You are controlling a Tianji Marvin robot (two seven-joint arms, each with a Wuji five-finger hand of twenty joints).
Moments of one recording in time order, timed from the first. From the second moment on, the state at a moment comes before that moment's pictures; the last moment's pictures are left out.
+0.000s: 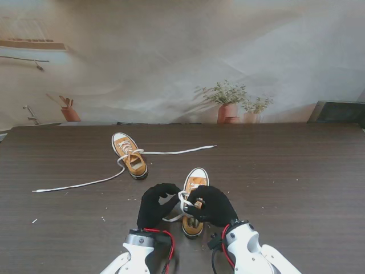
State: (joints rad) left arm 1.67 -1.31 -0.94 -1.37 0.41 -0.51 0.76; right arm -1.83 -1.17 1.04 -1.76 -0.53 -0.12 -0.32; left_hand 0.92 -0.52 0.54 -0.11 0.94 0.02 0.79 0.37 0.91 0.08 0.48 0.80 0.64 0.28 0.93 0.66 0.22 0.42 1.27 0.75; right_hand 0.54 -0.71 1.15 -0.29 0.98 -0.08 1.04 0.59 0.84 0.17 0.89 0.53 1.17 0.21 1.22 0.45 0.71 0.48 1.55 0.84
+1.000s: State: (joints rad) left arm 1.69 -1.30 -0.92 -1.40 0.40 -0.49 0.70; right arm -1.83 -1.17 1.05 -1.76 -0.53 -0.12 -0.34; left_hand 0.98 -0.50 0.49 -0.09 0.80 0.01 0.70 0.26 0.72 0.08 0.53 0.73 0.62 0.24 0.93 0.66 0.19 0.42 1.27 0.75; right_hand 0.52 -0.73 1.16 -0.29 0.99 -0.12 1.03 0.52 0.85 0.17 0.88 0.53 1.17 0.22 1.22 0.45 0.71 0.48 1.55 0.85
